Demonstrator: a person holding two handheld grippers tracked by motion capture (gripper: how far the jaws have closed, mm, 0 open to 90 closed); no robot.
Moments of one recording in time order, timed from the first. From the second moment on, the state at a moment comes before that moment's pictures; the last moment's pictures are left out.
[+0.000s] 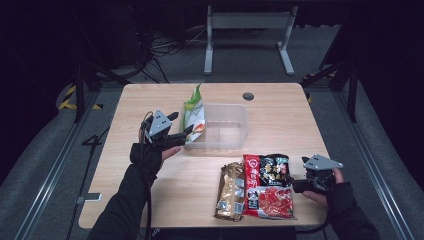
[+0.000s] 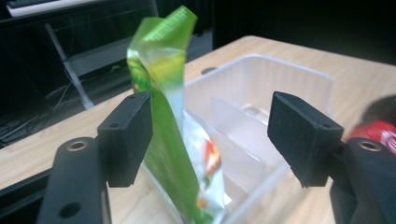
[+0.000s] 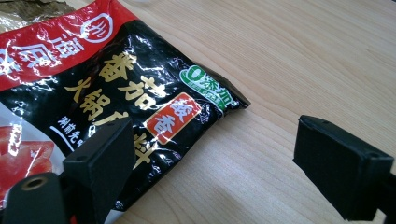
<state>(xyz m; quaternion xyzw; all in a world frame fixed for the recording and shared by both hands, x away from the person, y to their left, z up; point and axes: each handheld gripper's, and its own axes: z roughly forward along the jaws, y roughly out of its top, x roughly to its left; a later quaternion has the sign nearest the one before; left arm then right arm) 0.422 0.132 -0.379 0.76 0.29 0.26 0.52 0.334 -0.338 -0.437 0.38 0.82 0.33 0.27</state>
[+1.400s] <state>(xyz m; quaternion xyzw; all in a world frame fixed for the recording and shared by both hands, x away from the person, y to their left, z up) 0.418 0.004 -0.466 0.89 0.23 -0.07 0.40 0.334 -0.333 -0.439 0.37 0.83 0.33 0.27</state>
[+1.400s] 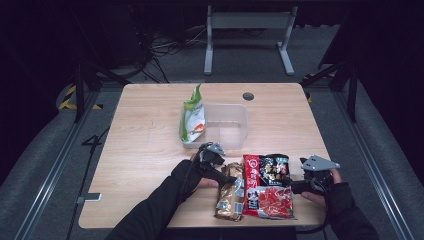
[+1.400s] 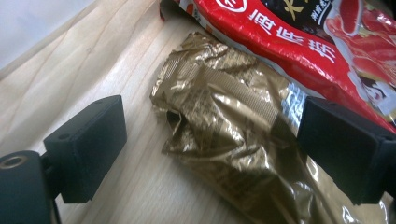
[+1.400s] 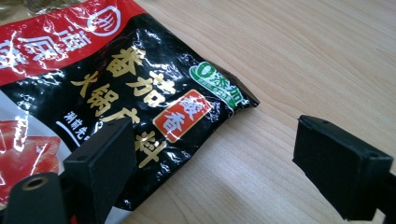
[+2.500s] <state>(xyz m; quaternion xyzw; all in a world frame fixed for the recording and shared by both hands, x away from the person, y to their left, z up) 0.396 0.061 -0.395 0.81 0.26 0.09 0.51 0.339 -0.333 -0.437 0.37 0.83 0.33 0.27</state>
